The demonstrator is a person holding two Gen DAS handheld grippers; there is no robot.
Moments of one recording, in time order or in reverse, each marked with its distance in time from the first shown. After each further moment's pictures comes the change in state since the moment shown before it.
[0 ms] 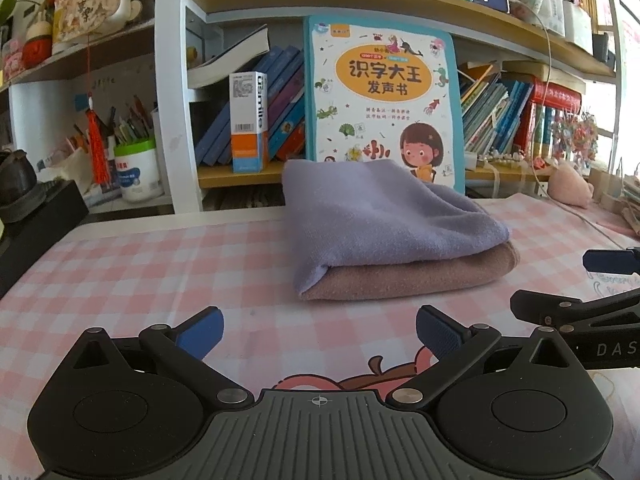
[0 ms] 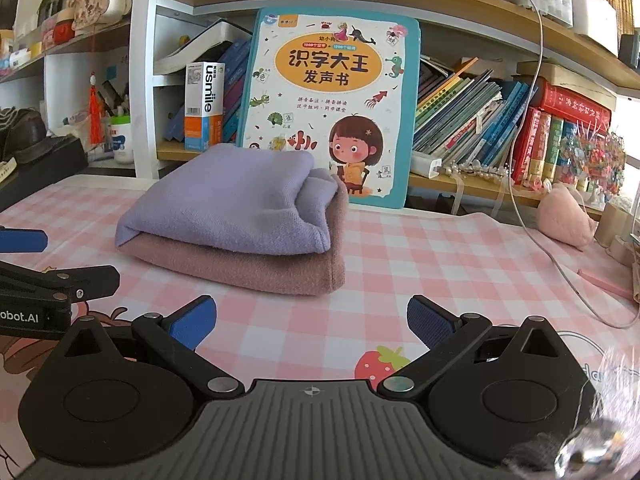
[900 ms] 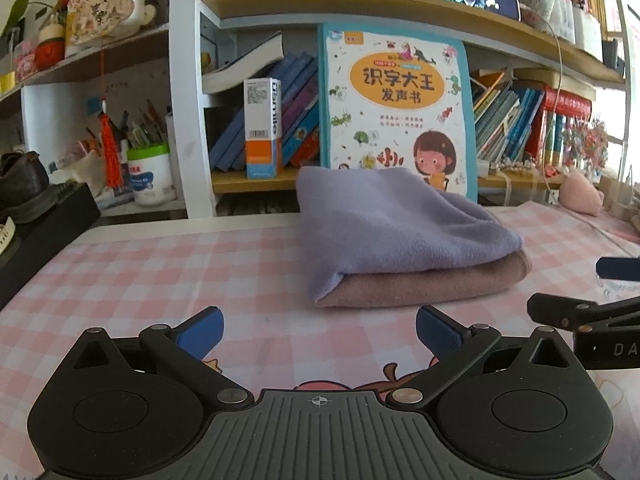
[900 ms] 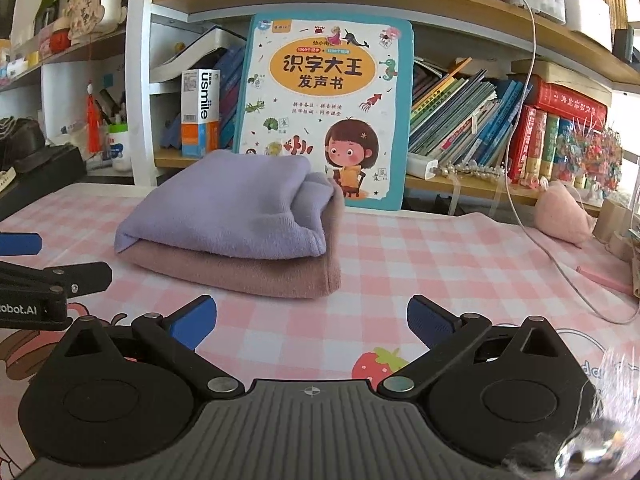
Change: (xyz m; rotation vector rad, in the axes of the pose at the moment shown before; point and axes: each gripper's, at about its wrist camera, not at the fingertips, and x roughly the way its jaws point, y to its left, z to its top) left arm 0.000 0.004 0.000 -0.004 -0.014 0.020; right arm -0.003 -0.002 -0.001 0.020 -0.013 -0.001
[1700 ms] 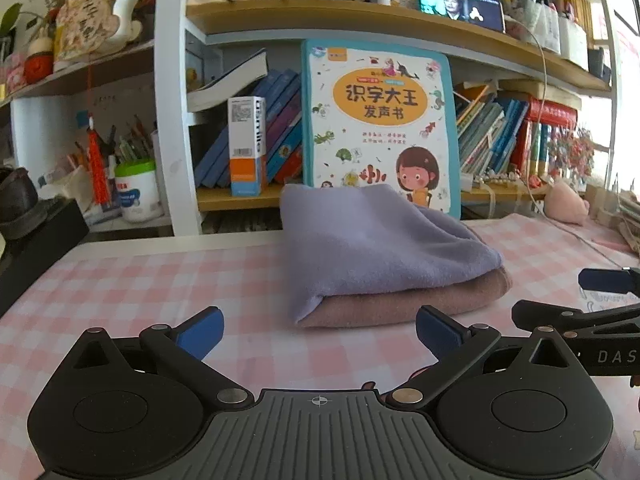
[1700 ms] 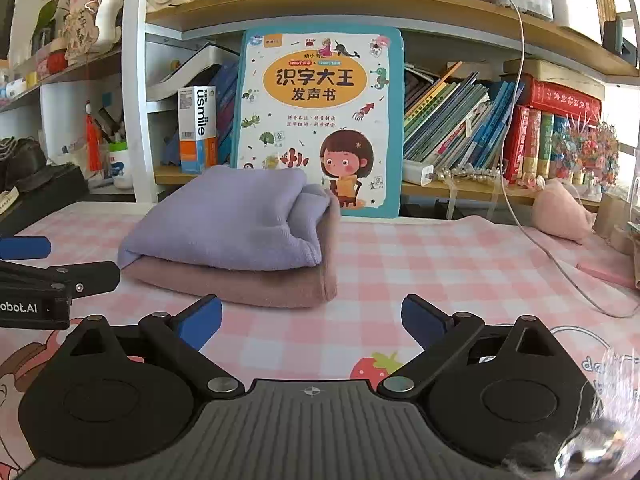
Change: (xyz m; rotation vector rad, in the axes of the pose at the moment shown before) left arm -0.007 -0.003 0.008 -0.004 -0.044 -0.032; right arm -0.007 -0.007 0.000 0.041 -0.039 0.010
